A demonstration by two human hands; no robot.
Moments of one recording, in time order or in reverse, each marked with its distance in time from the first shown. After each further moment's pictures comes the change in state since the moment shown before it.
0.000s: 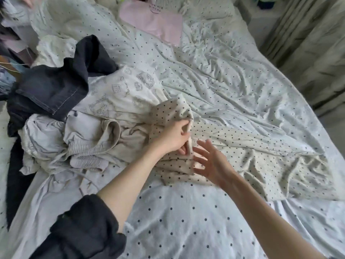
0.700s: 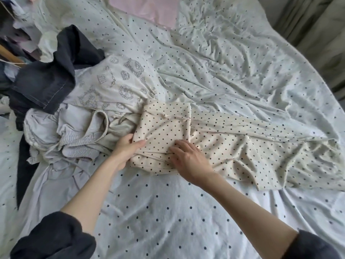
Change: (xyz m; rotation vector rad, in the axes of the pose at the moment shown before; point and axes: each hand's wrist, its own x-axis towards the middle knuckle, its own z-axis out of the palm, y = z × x) left_hand -0.021 -0.091 0.018 -0.462 0.363 -0.456; right_hand 0.019 0.042 -0.035 -1.430 -0.040 -0.725
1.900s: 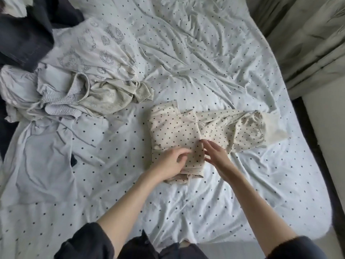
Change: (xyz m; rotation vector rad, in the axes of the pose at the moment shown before) left_hand -0.189 -0.026 0.132 0.568 -0.528 0.379; right_hand -0.161 0.042 -0.071 0.901 0.025 0.824
